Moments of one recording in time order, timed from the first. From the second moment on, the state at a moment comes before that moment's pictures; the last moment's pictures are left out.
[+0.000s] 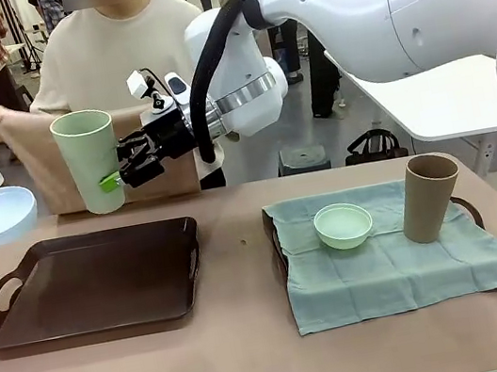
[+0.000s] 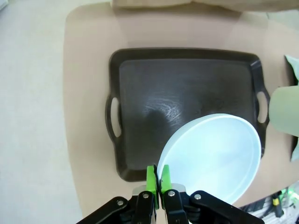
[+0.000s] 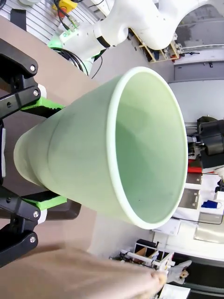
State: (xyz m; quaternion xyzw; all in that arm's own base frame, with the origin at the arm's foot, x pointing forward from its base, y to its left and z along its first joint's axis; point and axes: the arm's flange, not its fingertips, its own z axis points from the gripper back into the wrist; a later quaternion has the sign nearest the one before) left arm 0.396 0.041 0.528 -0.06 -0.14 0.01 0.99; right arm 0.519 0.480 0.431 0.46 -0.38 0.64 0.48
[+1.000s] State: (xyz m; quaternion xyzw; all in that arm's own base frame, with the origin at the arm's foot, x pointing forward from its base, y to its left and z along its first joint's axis) left arm 0.397 0.040 0.525 -0.07 -0.13 0.01 0.99; right arm 0.521 0.480 0.425 0.46 -0.38 0.64 0.49
